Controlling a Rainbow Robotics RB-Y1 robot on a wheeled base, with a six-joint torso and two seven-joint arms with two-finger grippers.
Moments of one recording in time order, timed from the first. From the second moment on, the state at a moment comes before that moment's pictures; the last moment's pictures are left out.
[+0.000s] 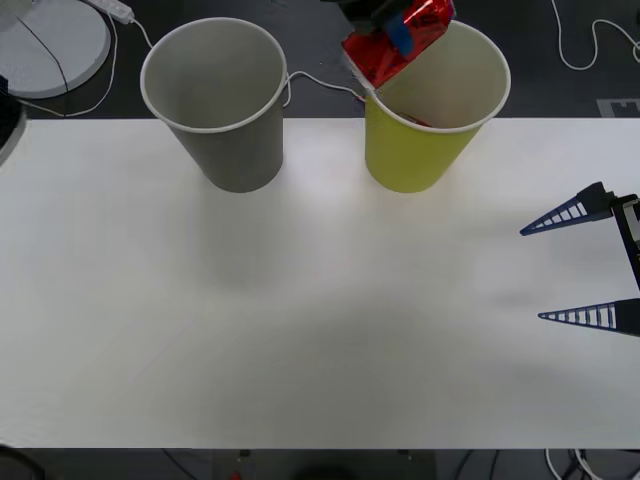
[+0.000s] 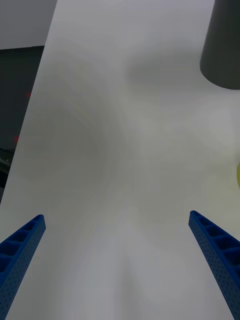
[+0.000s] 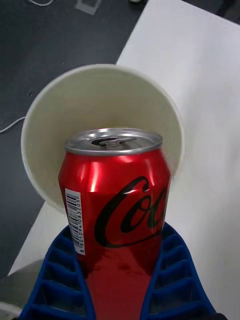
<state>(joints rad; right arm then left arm) -0.16 -0.95 -0.19 -1.63 1.37 -1.57 0.01 -1.63 0.50 -0.77 -1.11 -1.83 -1.30 1.33</state>
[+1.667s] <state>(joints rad) -0.16 -0.95 -0.19 -1.63 1.37 -1.57 0.01 -1.76 0.38 -0.77 -0.74 -1.76 -1.22 1.12</state>
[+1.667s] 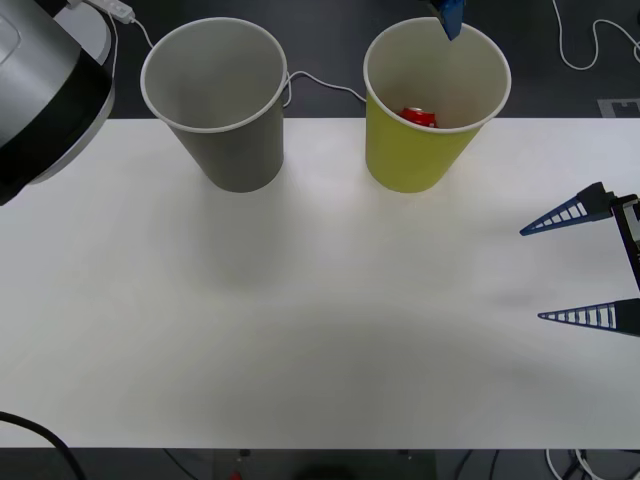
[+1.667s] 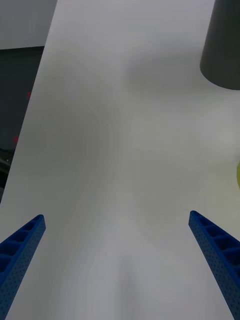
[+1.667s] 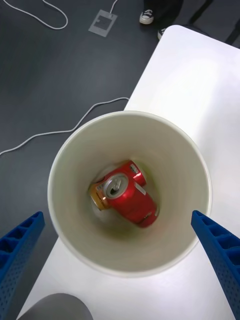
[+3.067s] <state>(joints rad) -0.16 -0.95 -0.19 -1.63 1.37 -1.57 0.01 -1.07 0.95 -0.16 -1.31 -1.59 -1.57 0.53</state>
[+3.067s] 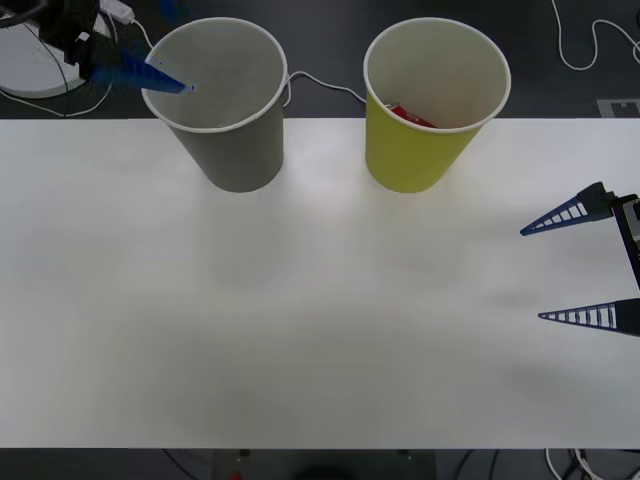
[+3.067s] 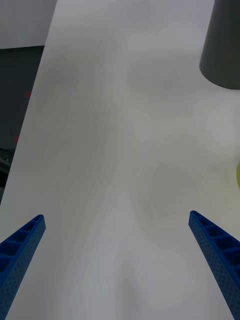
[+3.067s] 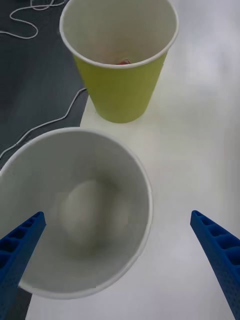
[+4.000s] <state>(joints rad) -0.16 -0.95 -0.19 -1.63 1.37 -1.57 0.01 -0.45 1.00 0.15 -1.68 -1.51 -1.57 0.24</state>
